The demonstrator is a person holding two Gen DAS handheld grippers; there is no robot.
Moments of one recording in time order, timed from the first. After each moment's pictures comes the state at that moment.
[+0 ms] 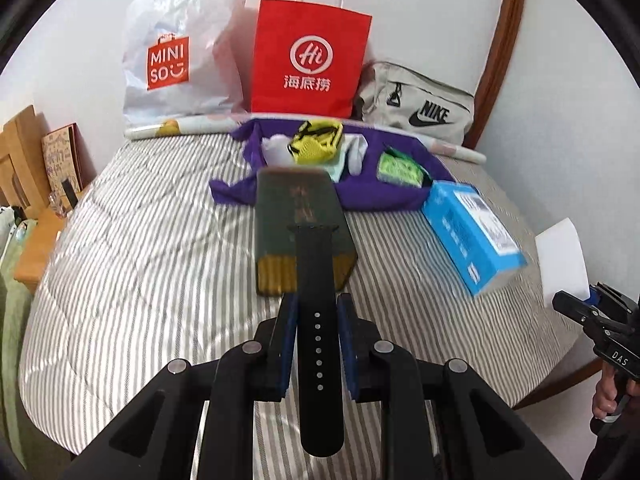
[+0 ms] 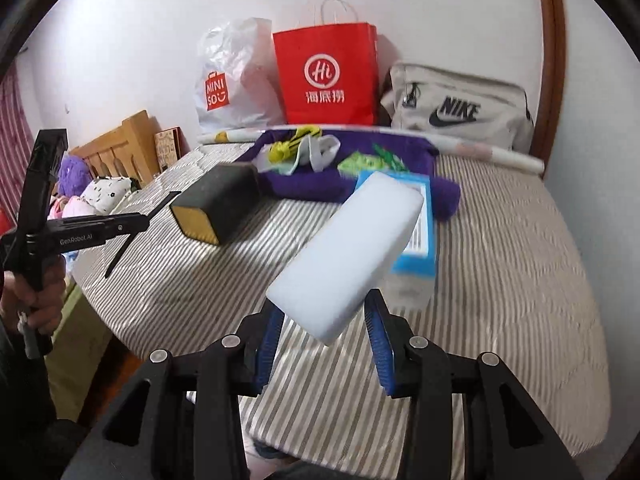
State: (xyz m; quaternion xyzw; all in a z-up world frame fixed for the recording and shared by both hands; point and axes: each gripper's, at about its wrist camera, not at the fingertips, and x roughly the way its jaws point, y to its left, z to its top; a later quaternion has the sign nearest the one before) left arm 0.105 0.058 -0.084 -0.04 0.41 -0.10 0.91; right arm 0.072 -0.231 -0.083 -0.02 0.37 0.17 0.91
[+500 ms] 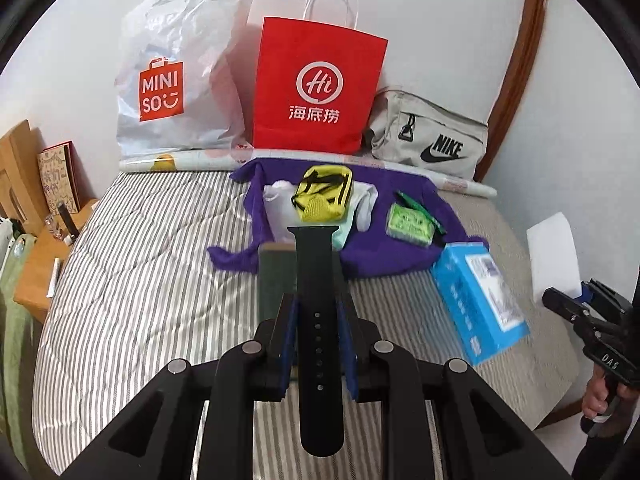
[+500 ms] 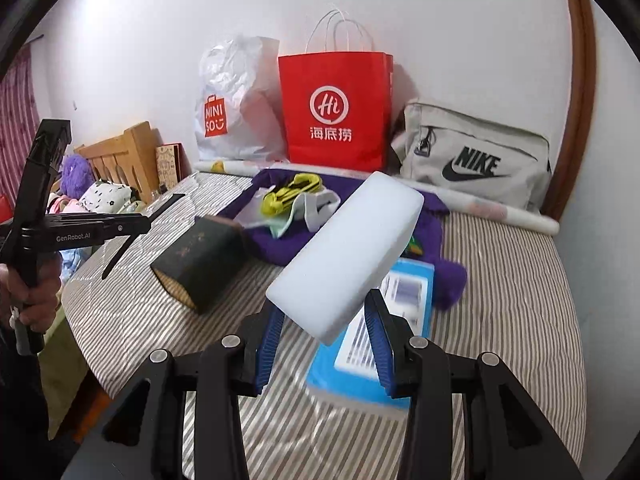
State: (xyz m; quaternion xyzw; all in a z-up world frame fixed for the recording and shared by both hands) left arm 0.171 0.055 -0.048 -0.06 0.40 -0.09 0.91; right arm 0.153 -0.220 -0.048 -0.04 0.34 0.19 0.92
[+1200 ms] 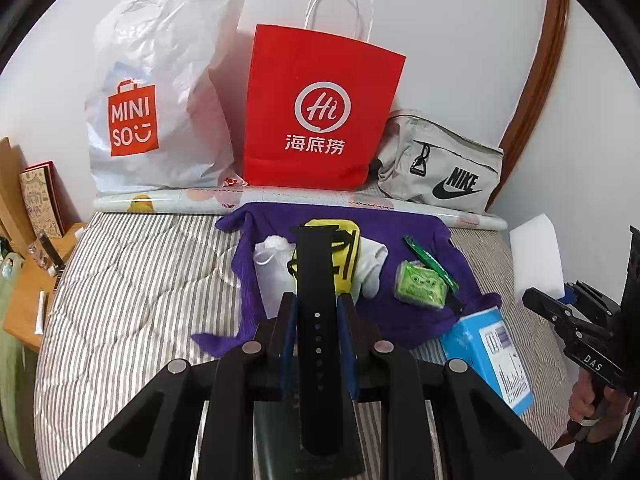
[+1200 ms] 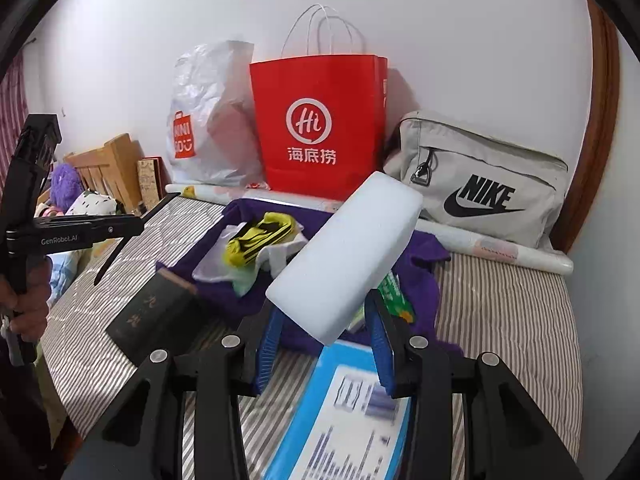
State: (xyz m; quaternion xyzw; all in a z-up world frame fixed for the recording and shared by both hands) left arm 0.264 0.051 -0.033 -0.07 0.40 -0.09 0.91; right arm 0.255 -0.213 -0.039 -0.04 0.34 0.18 0.92
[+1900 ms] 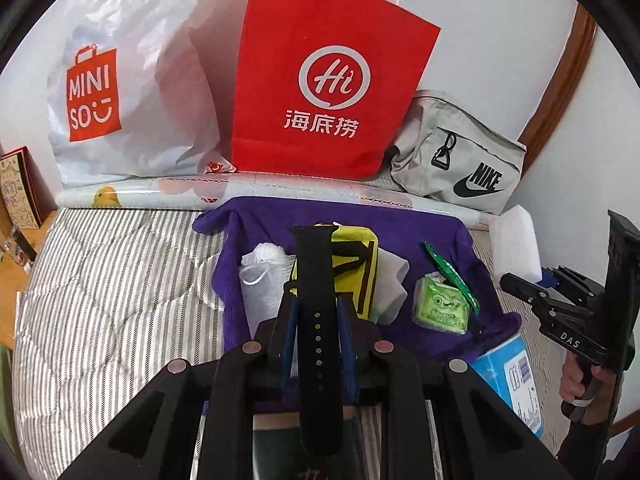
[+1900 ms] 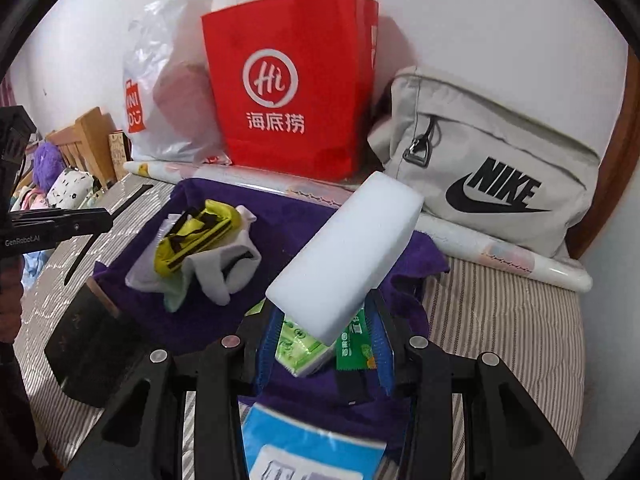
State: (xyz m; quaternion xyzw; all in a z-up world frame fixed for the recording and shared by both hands) left arm 0.337 0.045 -0.067 -0.09 0.44 -0.10 0.89; right arm 0.357 -0.217 -0.080 -0.07 0.41 0.17 0.90
